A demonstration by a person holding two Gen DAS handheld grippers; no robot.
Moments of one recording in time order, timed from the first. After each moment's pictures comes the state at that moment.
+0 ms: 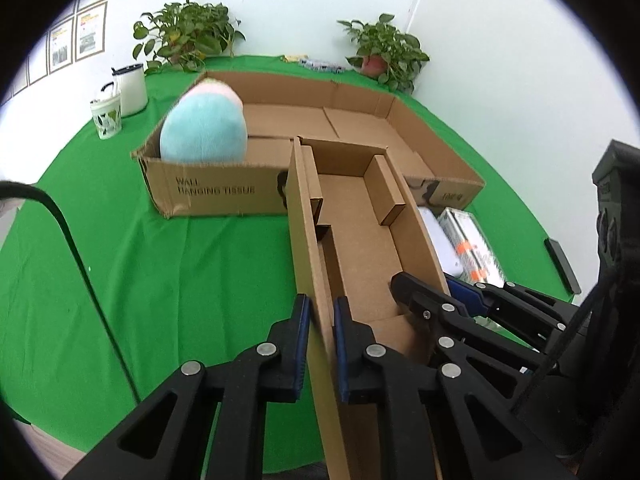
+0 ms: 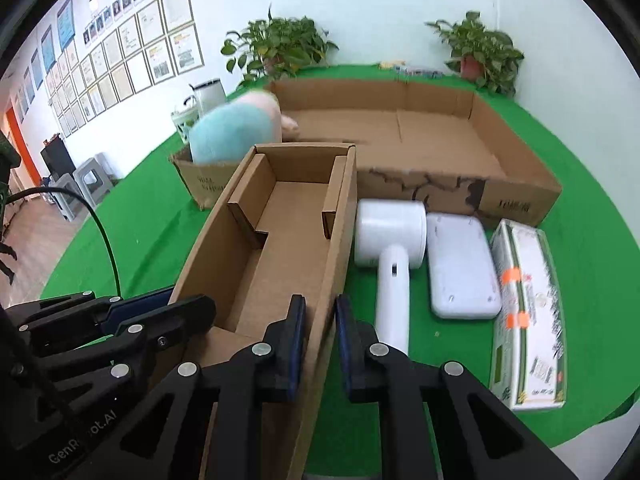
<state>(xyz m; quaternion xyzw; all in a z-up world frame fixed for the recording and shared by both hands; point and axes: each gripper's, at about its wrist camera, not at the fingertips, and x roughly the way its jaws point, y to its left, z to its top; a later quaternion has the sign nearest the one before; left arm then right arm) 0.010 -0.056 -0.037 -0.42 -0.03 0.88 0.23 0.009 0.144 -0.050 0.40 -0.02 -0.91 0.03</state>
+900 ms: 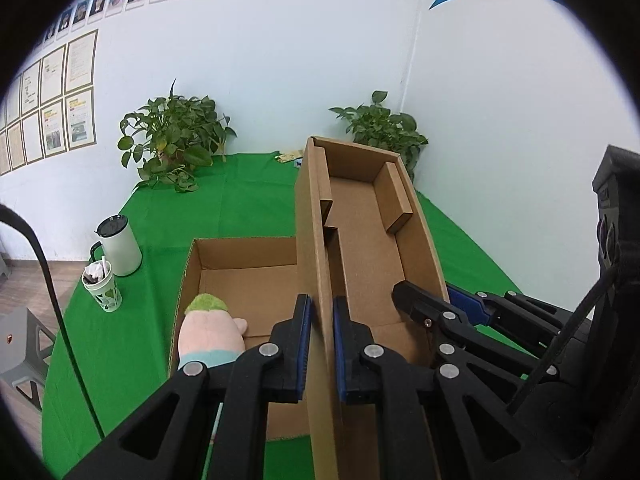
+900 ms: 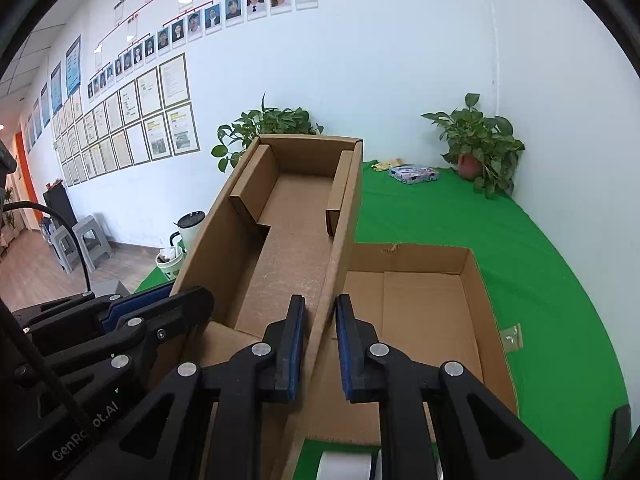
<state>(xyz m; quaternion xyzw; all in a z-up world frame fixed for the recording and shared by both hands) -0.147 -0.030 0.130 -0.31 -0.01 0.92 0.23 -0.148 0.177 0.153 0.30 -0.02 -0.95 0.03</state>
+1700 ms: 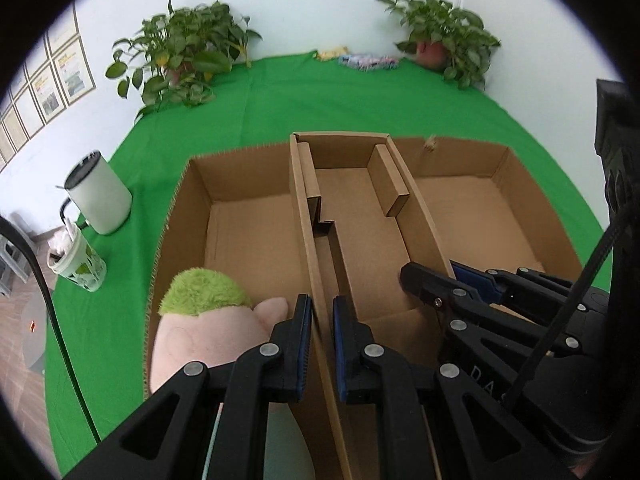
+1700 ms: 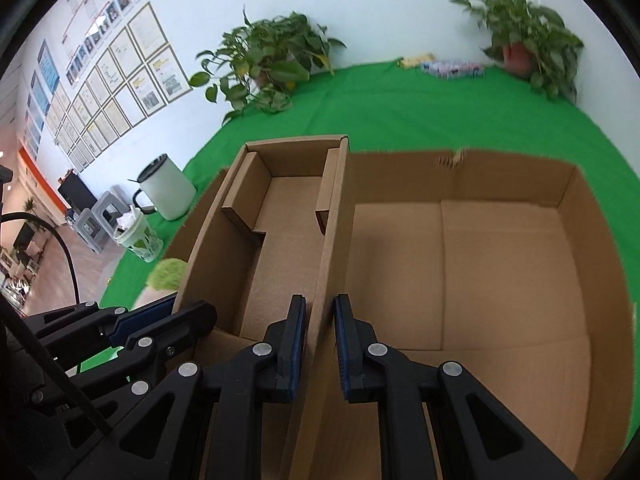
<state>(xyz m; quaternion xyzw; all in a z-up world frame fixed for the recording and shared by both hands) -0.287 0.003 -0.009 -0.47 0.07 0.87 0.16 -0.360 0.206 -0.023 0.44 -0.10 -0.89 0.09</state>
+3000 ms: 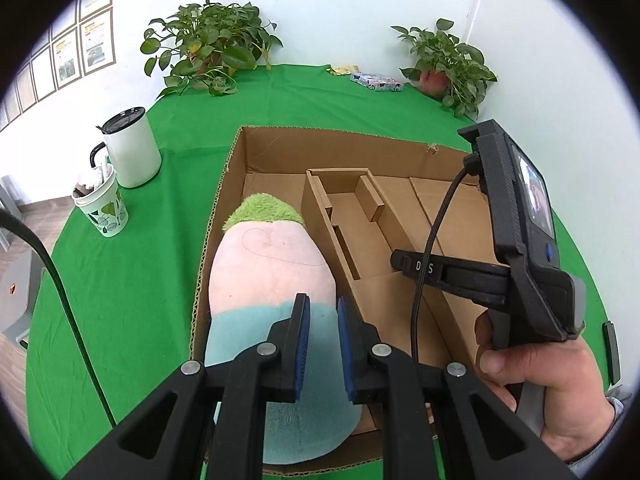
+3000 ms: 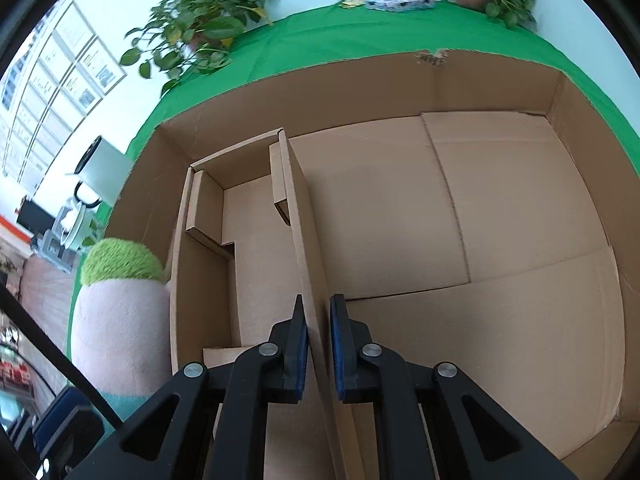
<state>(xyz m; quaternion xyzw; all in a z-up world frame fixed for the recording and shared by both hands) -0.225 -0.068 -0.001 -0.44 0.00 0.88 0.18 -0.358 0.172 -0.085 0.52 -0.15 -0.84 -0.01</state>
